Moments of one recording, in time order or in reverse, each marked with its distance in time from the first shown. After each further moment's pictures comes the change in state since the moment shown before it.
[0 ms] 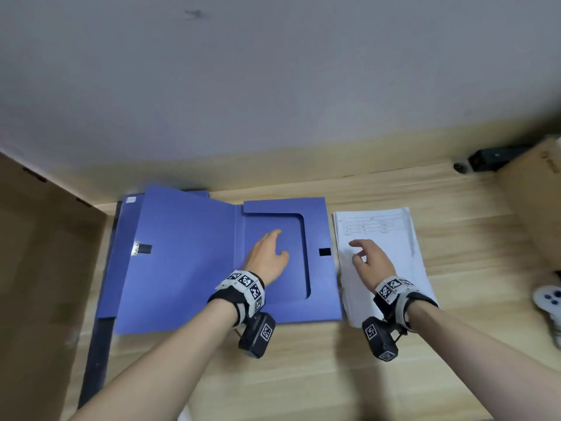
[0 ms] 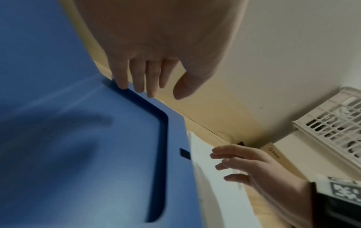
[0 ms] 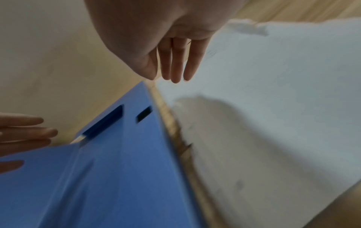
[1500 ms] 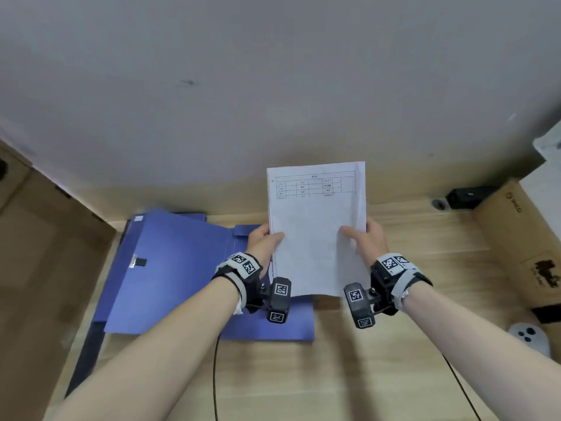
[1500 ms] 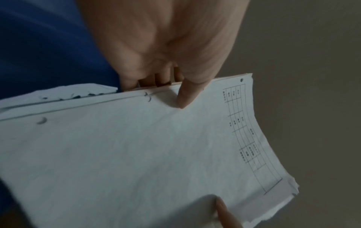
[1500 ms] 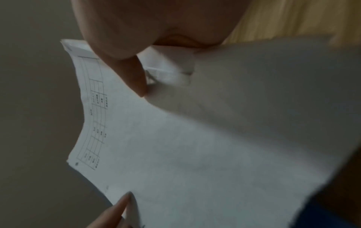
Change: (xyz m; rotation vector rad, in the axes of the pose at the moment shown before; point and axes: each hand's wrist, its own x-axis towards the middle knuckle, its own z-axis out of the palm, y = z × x) left_hand 0.002 0.097 -0.010 -0.970 0.169 -0.159; right_hand 0.016 -0.066 -0.117 0.775 0.108 0.029
